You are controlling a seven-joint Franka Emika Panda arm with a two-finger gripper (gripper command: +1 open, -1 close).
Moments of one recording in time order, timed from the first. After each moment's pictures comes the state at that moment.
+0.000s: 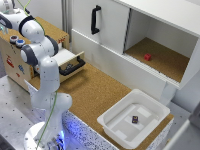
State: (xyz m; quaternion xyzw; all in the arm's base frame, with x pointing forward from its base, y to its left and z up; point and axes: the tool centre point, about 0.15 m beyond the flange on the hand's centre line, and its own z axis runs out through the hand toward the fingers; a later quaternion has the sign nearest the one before) arm 0.100 0.583 0.511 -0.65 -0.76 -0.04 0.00
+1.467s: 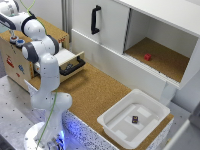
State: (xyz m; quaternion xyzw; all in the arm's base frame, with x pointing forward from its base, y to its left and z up) arm 0.153 0.602 0.463 -0.67 -0.74 -0.03 -0.03
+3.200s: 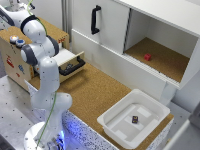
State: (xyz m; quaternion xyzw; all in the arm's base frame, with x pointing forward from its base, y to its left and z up) arm 0.143 0.535 0.565 -0.73 -0.69 -0.04 -0.02
